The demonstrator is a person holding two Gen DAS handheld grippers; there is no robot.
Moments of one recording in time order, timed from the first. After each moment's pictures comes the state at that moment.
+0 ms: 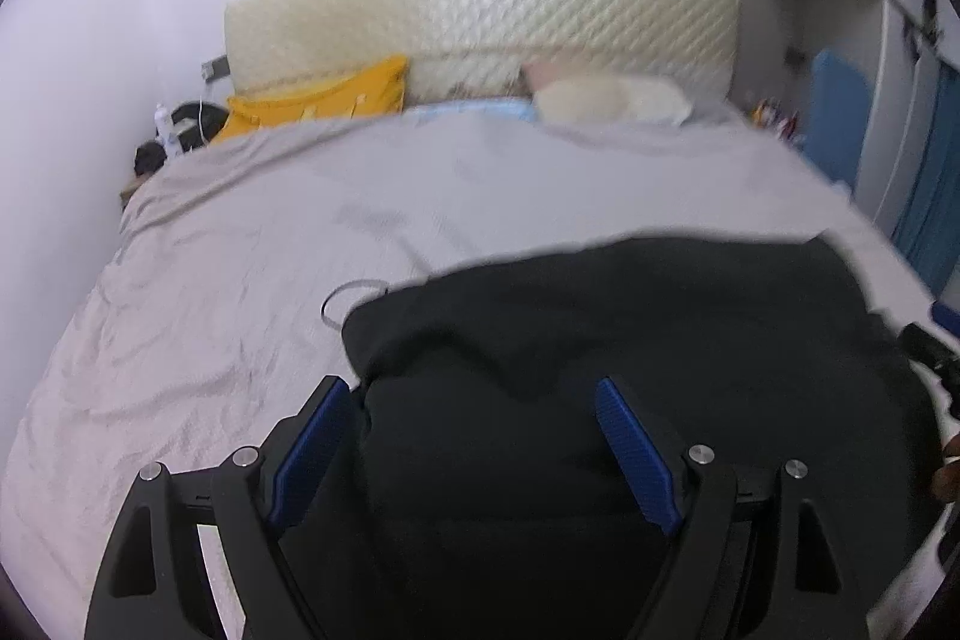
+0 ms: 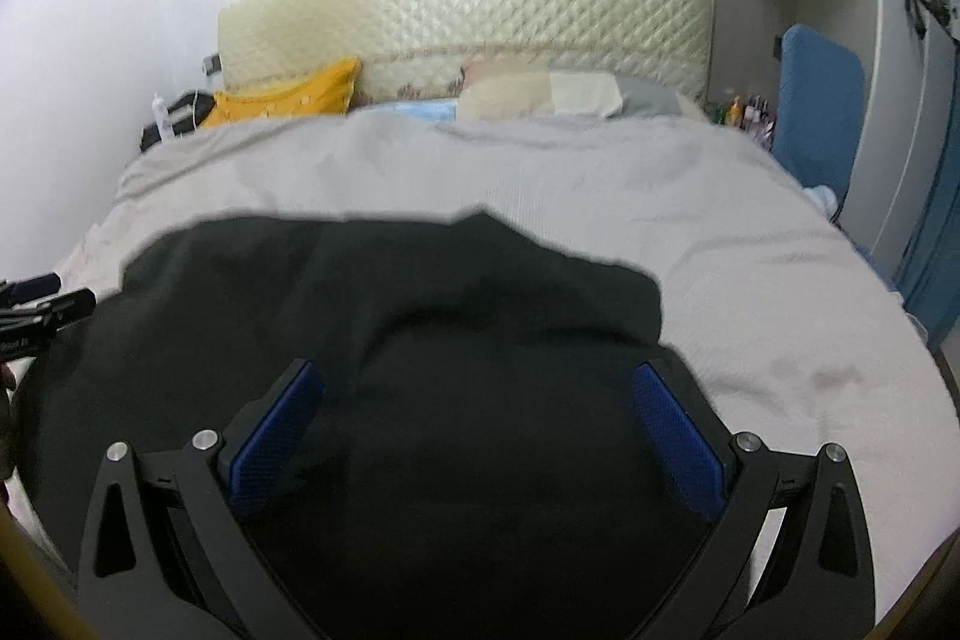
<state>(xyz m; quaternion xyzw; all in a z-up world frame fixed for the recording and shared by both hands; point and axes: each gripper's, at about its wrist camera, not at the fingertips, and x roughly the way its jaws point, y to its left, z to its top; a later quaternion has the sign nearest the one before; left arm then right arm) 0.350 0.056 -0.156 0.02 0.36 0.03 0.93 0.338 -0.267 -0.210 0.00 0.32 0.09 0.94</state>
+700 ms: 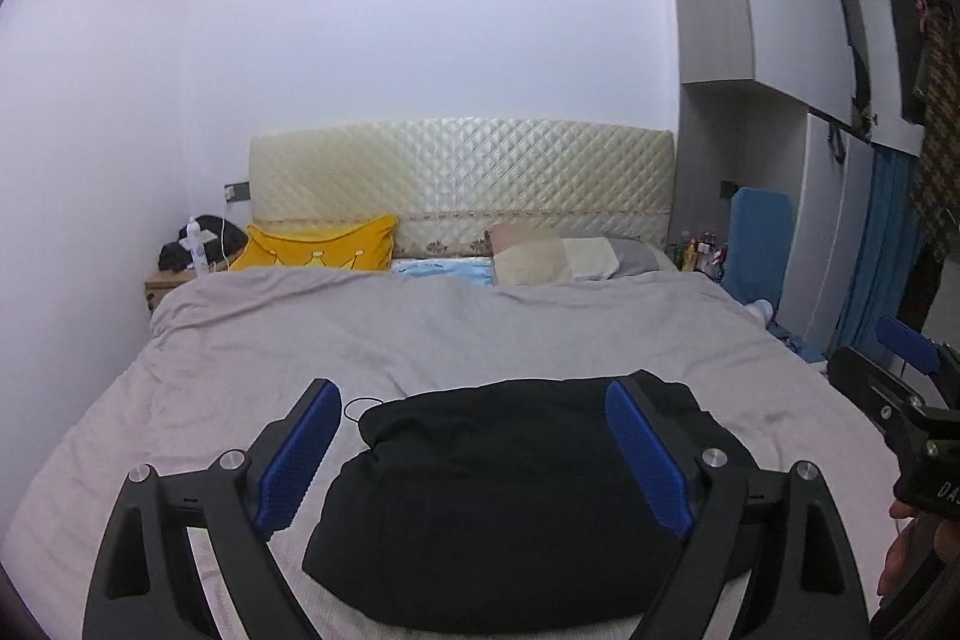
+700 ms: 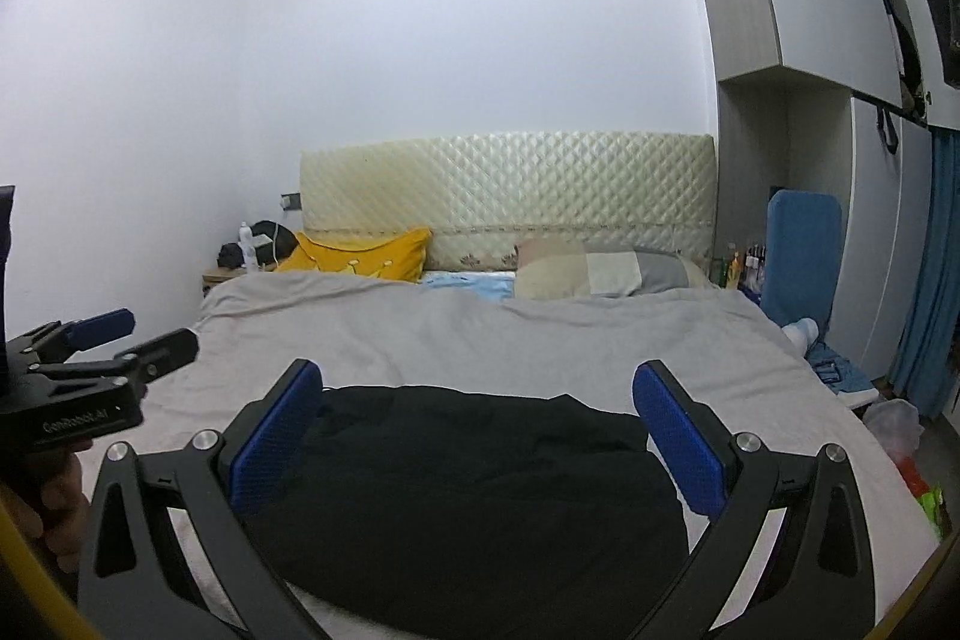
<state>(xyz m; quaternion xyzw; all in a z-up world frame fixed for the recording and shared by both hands) 0.158 -0.002 0.015 0.00 0.21 0.01 0.98 0.139 -0.237 -0.024 0.02 0.15 0.13 0.98</state>
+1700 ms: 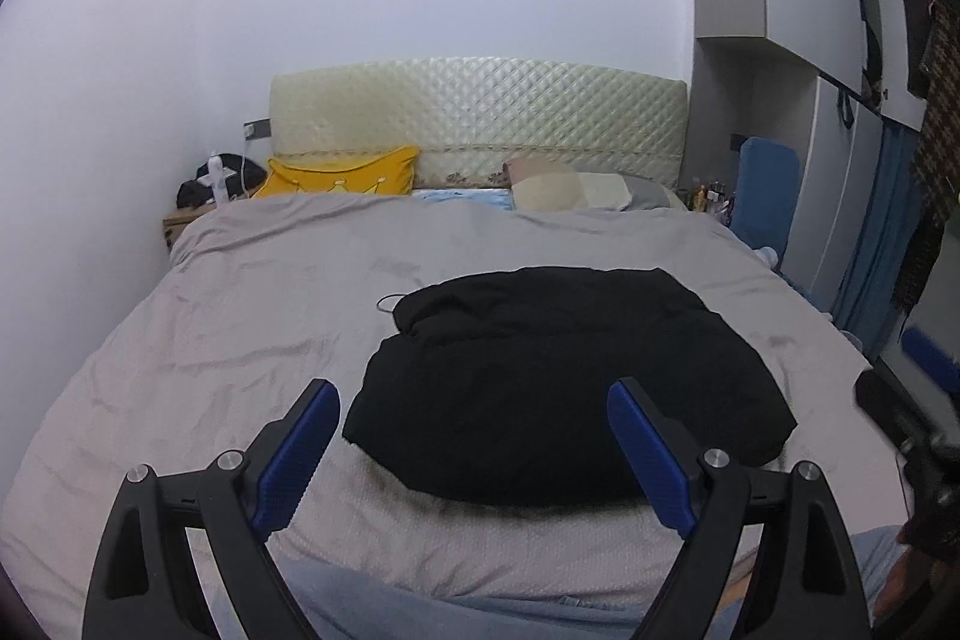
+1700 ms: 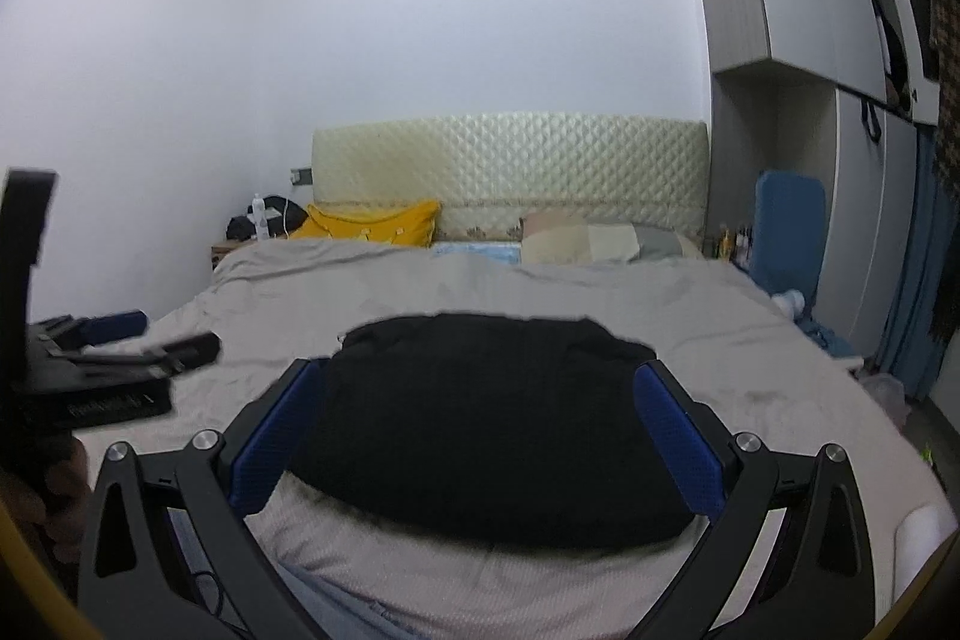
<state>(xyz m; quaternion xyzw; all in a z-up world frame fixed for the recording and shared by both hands) 0.081 0.038 -0.048 -0.01 0.27 0.02 0.96 0.046 -0.206 -0.080 0.00 0.18 0.12 0.98</state>
